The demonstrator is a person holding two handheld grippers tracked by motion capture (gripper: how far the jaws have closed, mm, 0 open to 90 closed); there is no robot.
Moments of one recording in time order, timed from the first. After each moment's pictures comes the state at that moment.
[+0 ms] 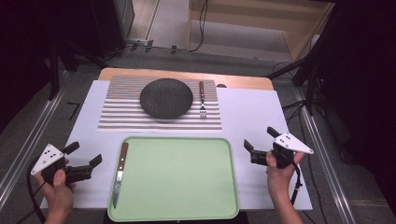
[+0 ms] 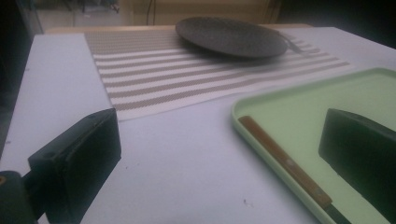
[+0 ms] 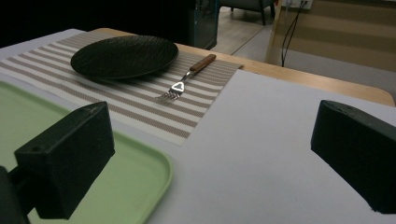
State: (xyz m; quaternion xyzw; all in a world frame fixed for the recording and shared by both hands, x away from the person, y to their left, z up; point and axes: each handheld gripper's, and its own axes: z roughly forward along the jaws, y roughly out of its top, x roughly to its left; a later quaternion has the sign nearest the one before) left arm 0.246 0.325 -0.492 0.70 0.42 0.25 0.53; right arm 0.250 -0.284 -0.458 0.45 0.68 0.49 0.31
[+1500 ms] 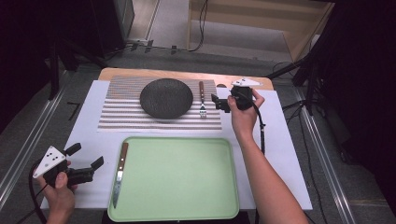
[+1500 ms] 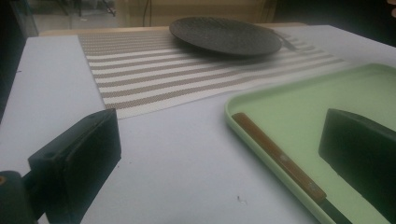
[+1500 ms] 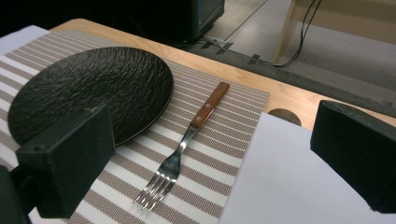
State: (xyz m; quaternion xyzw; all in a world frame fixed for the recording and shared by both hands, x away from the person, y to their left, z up) left arm 0.245 0.322 -0.496 0.70 0.41 0.25 0.52; right arm 0.422 -0.207 -0.426 0.47 0.72 0.43 0.26
